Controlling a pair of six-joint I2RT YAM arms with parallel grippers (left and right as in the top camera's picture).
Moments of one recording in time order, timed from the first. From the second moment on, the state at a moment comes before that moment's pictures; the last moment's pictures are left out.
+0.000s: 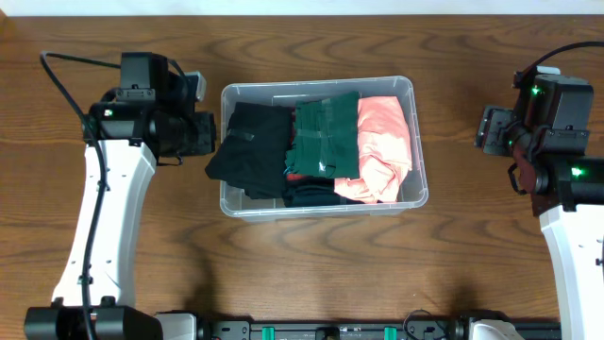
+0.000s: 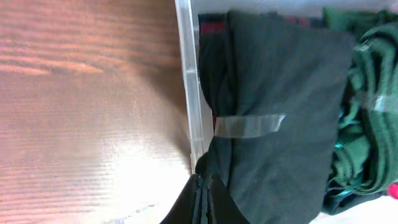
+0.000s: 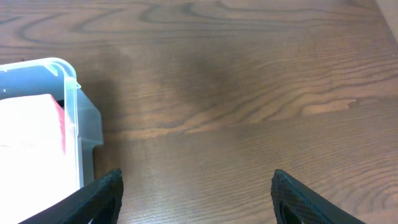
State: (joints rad) left arm -0.01 1.50 1.37 -1.07 0.26 -0.04; right arm -0.03 1.23 1.23 -0.80 0.15 0.09
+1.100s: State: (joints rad) left arm -0.19 1.57 1.22 -0.99 0.27 -0.04; right arm -0.03 1.23 1.23 -0.81 0.15 0.09
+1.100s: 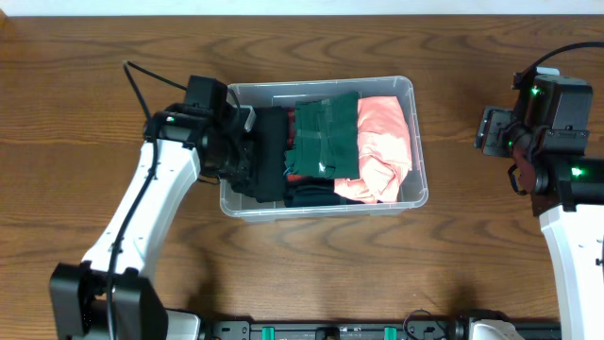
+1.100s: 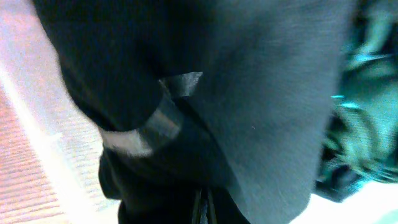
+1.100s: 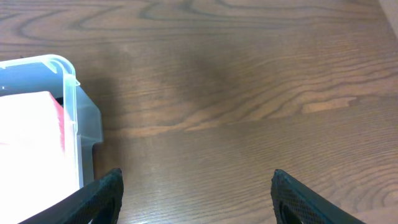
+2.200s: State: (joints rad) left arm 0.03 1.40 1.38 -0.96 -0.13 -0.10; right arm -0.03 1.37 1.23 -0.62 0.05 -0.04
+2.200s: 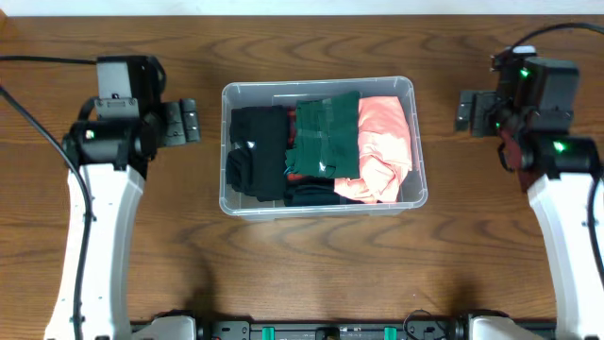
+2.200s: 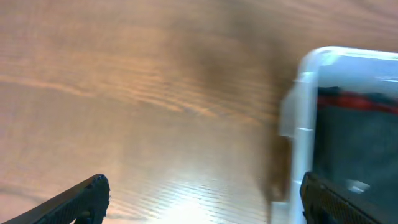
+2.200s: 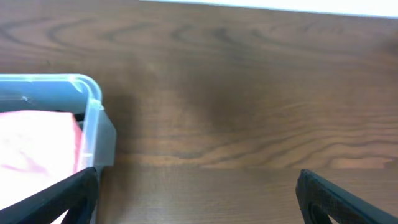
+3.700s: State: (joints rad) left arm 0.07 0.37 0.86 -1.25 0.05 -0.01; right arm -0.03 0.26 0.72 -1.12 0.04 0.02
